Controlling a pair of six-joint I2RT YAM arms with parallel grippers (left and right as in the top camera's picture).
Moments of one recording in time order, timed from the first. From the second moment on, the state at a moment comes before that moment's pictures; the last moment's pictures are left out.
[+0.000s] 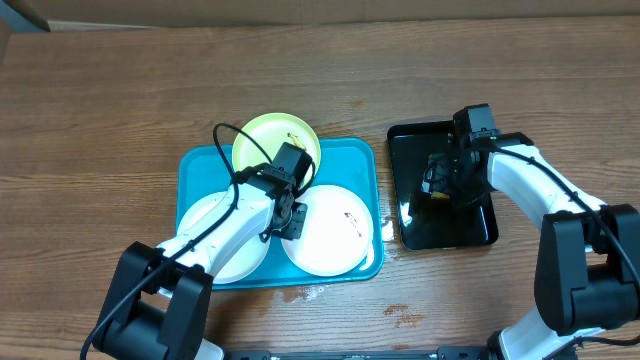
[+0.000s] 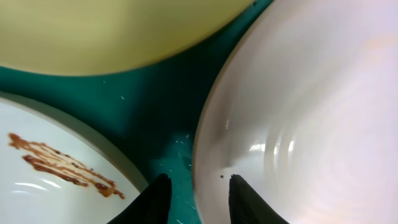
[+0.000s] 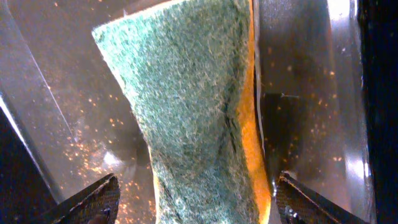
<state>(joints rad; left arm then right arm) -0.45 1.67 0.96 -0.78 -0.07 -0.24 0.13 1.80 1.08 -0.71 -0.10 0.35</state>
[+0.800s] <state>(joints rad) -0.45 1.67 0.96 -0.72 -0.03 -0.32 0.13 1.80 1.08 -0.64 -0.08 0.36</state>
